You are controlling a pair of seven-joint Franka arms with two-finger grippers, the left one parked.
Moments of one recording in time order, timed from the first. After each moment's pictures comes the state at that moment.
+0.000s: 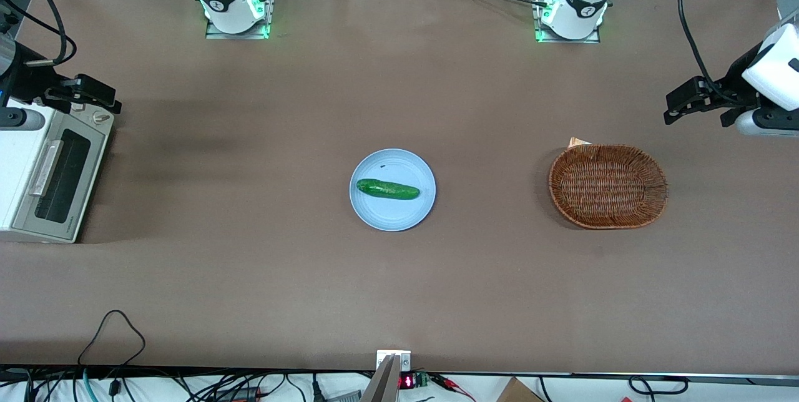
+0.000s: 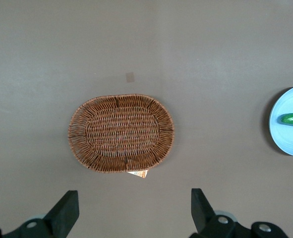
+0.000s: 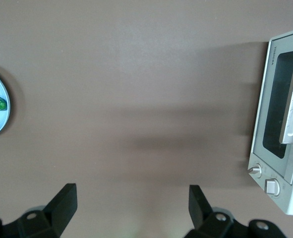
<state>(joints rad) 0.00 0.02 -0.03 -1.65 0.04 1.59 -0.01</state>
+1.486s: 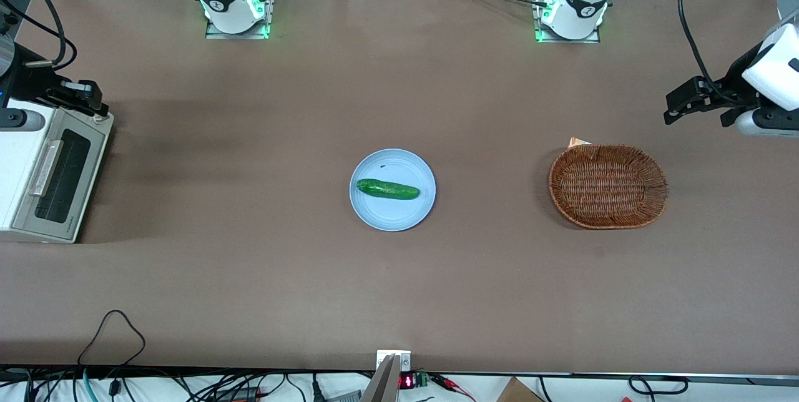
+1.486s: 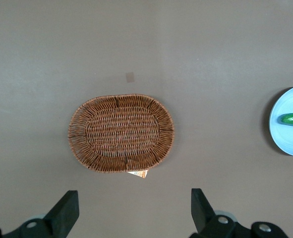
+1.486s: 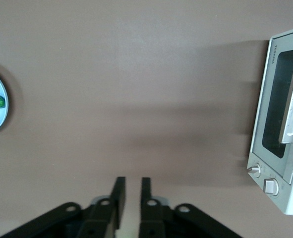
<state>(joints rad) 0.00 0.02 -0.03 -1.65 0.04 1.58 -0.03</state>
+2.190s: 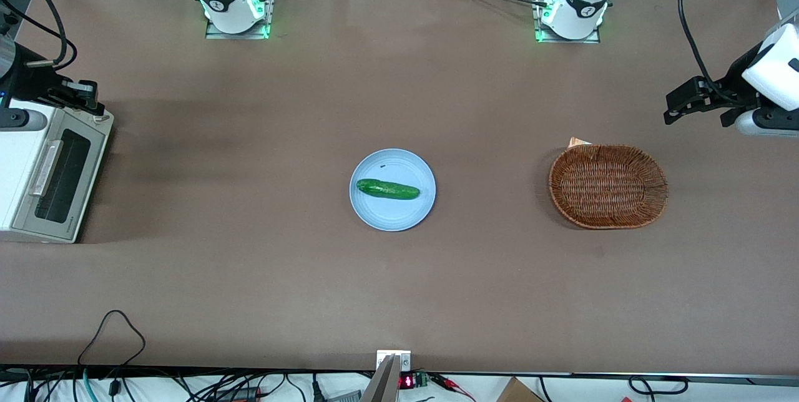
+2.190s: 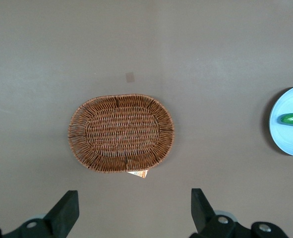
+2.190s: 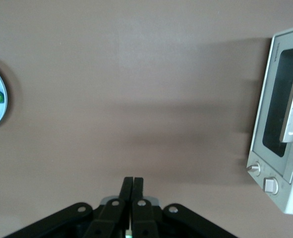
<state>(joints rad) 0.00 0.03 -0.03 -1.65 0.04 1.56 -0.04</state>
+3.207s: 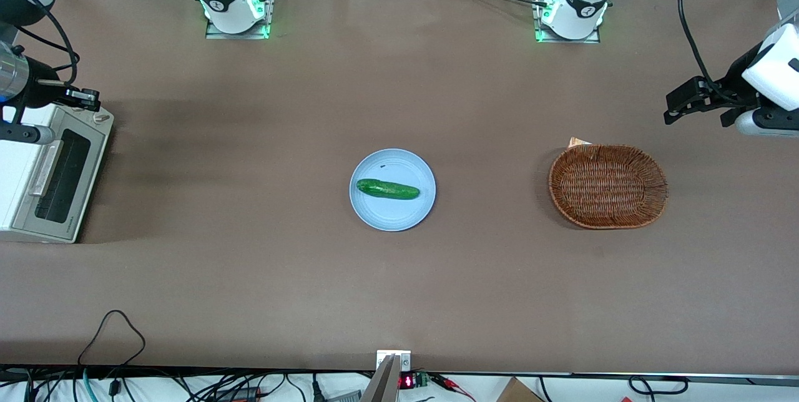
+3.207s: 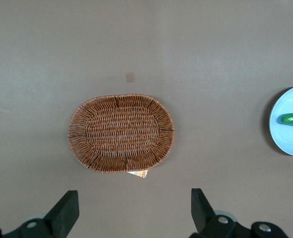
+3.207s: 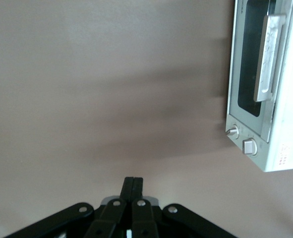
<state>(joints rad) -0.01 0.09 -0.03 -1.65 -0.07 1.49 0.12</state>
